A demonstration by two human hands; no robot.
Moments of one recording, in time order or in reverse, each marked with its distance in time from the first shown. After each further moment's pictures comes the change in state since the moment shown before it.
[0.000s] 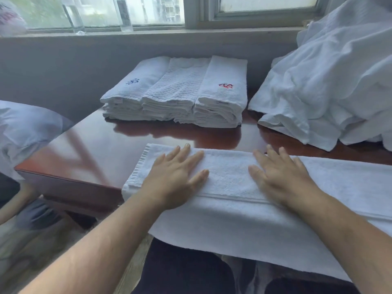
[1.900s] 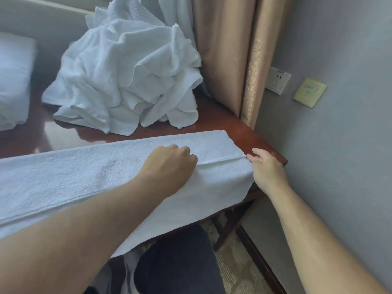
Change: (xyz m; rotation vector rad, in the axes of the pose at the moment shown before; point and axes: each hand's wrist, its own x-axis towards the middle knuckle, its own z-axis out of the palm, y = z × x) left_hand 0.043 0.362 0.037 0.242 0.199 0.816; right_hand -0.198 0.318 -0.045 0.431 0.644 0.794
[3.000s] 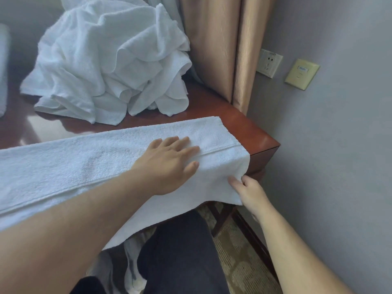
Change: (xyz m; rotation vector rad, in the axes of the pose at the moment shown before) left_hand -0.009 0.006 0.030 -0.411 -0.048 0.090; right_hand -0.060 0.061 0.041 0.418 -0.297 0.173
